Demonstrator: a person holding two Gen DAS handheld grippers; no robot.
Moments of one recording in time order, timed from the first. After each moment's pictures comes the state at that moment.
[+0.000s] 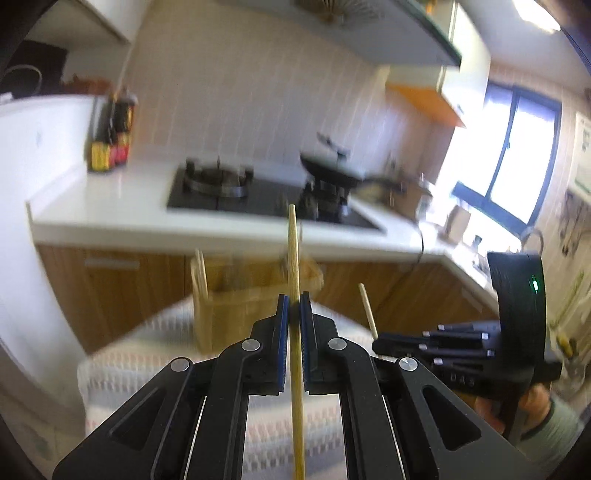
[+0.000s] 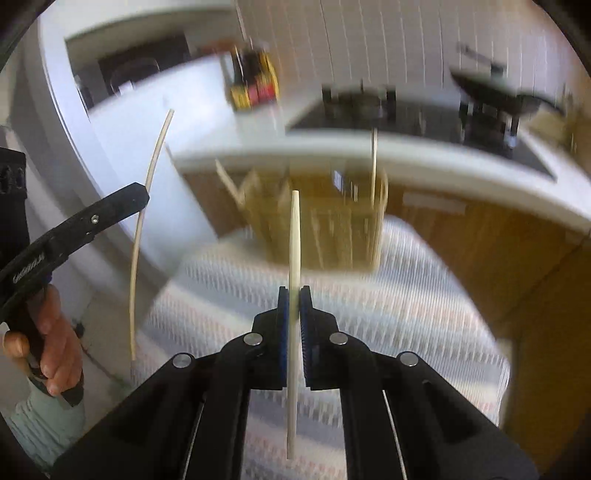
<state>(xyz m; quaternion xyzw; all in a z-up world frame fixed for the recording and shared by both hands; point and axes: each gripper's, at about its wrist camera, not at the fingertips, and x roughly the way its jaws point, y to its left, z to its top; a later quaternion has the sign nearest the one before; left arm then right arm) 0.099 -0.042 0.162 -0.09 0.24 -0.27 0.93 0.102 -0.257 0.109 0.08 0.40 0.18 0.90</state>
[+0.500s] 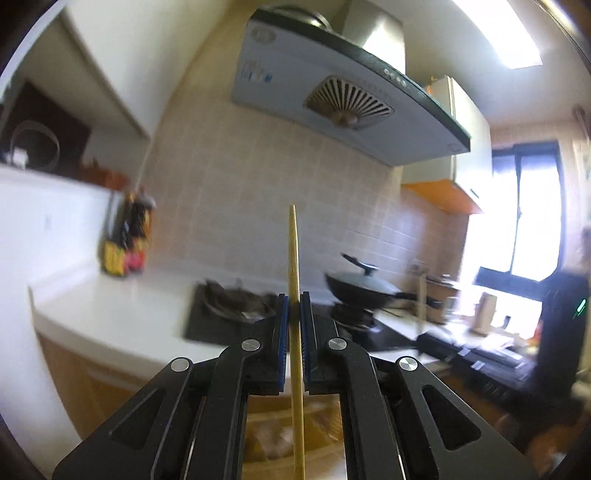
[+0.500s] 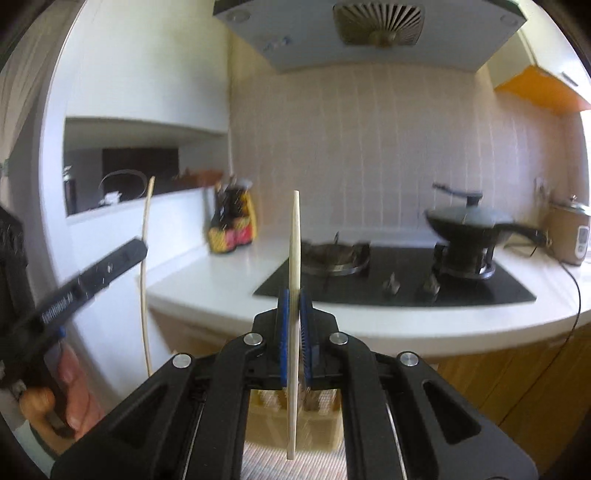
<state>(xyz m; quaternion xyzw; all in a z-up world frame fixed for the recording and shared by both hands) 0.161 -0.062 0.187 -0.10 0.02 -0.20 0.97 0.175 -0.273 0.171 0.08 0.14 0.11 0.98</state>
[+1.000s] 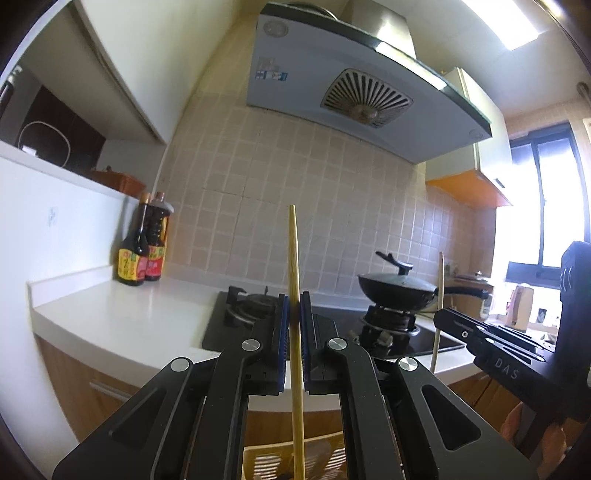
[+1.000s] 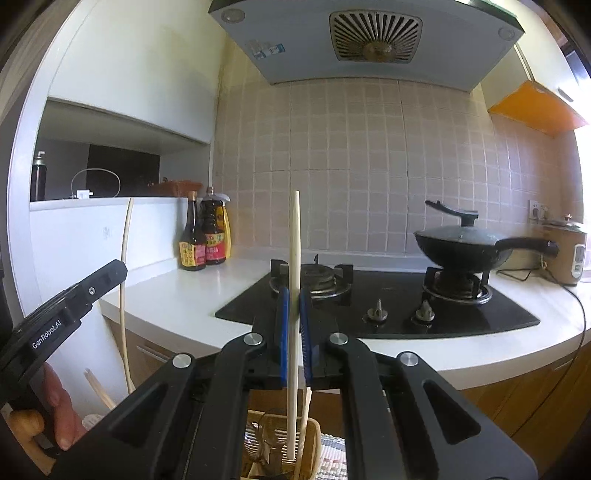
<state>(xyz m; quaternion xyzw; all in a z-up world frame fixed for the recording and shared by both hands) 0.216 -0.068 0.133 -0.10 0.00 -0.16 0.98 0.235 -0.272 0.116 0.06 0.10 0.08 0.99</state>
